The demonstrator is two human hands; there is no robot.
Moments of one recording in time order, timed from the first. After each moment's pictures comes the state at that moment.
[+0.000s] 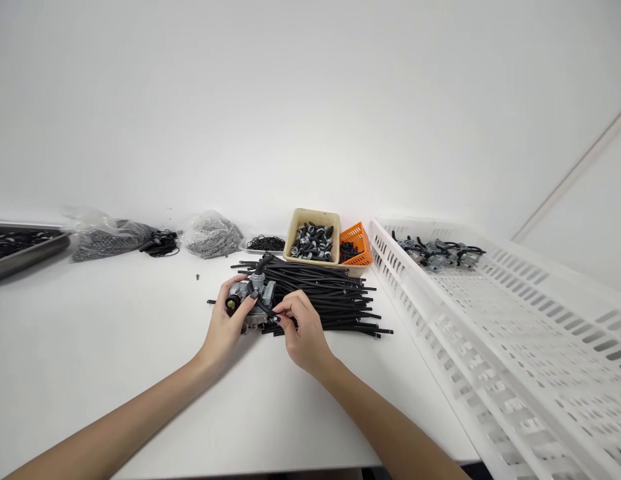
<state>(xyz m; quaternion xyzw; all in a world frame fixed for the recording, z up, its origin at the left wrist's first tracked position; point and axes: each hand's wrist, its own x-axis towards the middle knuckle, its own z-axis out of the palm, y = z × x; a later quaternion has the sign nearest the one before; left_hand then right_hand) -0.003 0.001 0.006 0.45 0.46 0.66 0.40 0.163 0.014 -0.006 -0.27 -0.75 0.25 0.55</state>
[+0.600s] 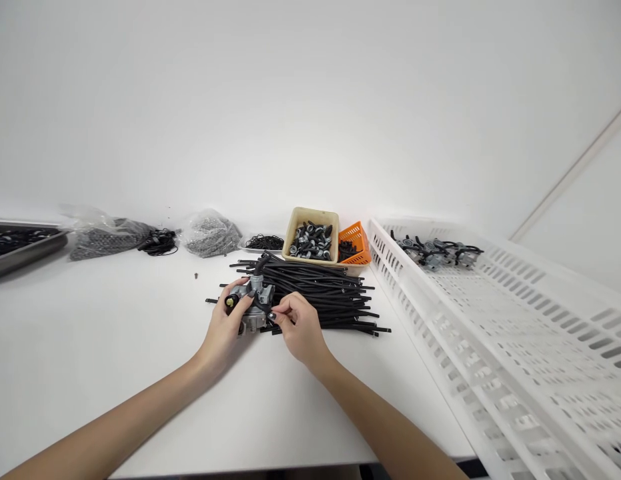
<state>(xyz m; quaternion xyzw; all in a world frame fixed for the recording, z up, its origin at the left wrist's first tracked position) -0.003 0.003 0.000 0.41 0.47 0.63 0.46 0.156 0.023 -0.018 -0.33 -0.68 0.38 0.53</state>
